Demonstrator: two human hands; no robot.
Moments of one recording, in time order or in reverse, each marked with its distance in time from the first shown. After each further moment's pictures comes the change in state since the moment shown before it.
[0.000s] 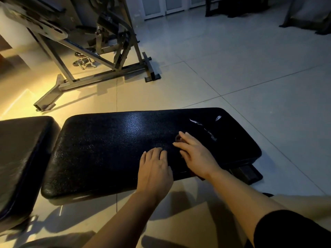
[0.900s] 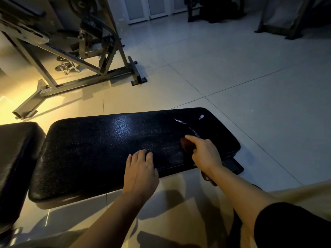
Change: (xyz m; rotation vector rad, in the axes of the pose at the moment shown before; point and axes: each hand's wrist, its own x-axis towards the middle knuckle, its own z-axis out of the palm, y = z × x) left_hand -0.014 -0.001 -0.005 0.019 -0.039 -0.019; right_hand -0.037 0.005 -0.041 -0.052 0.113 0.410
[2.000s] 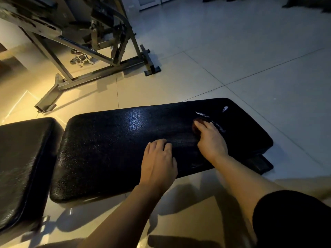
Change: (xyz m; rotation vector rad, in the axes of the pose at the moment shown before) left_hand 0.028 -0.020 0.000 -0.020 0.074 0.112; right_hand 0.048 -0.031 0.048 0.024 0.007 0.021
